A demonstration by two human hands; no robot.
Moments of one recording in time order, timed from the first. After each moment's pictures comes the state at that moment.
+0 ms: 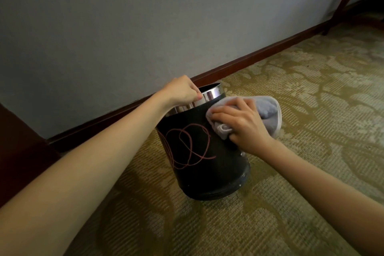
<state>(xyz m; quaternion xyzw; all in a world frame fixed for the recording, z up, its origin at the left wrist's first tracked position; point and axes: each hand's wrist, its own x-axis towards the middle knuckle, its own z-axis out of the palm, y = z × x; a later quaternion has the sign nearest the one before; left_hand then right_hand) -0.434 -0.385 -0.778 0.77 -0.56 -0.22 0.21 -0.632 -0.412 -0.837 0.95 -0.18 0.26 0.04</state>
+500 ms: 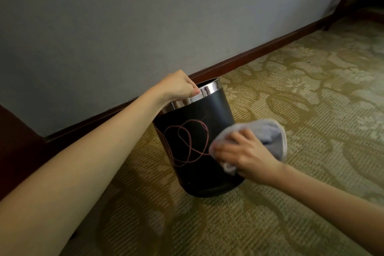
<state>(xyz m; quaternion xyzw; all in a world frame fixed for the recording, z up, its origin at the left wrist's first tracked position) -0.425 -0.388 -0.781 0.77 -0.54 -0.24 0.23 -0.662 -0.390 -0.883 0.98 -0.05 0.16 0.08</state>
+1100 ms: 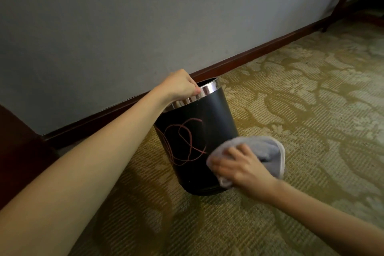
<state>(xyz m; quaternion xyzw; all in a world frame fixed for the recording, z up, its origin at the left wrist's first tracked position) -0.439 -0.385 -0.777 0.77 -0.54 -0.24 0.24 -0.672 -0.366 -0.907 0.98 -0.06 0.15 0.07</state>
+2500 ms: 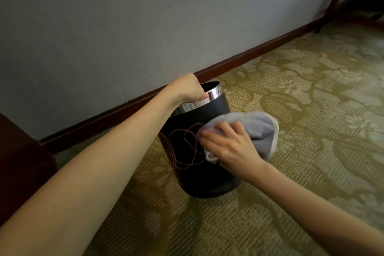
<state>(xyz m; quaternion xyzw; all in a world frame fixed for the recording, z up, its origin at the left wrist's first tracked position) -0.460 -0.394 -0.770 0.78 -0.56 -0.22 0.18 -0.639 -0.371 -0.869 0.95 -0.13 0.23 0.16</state>
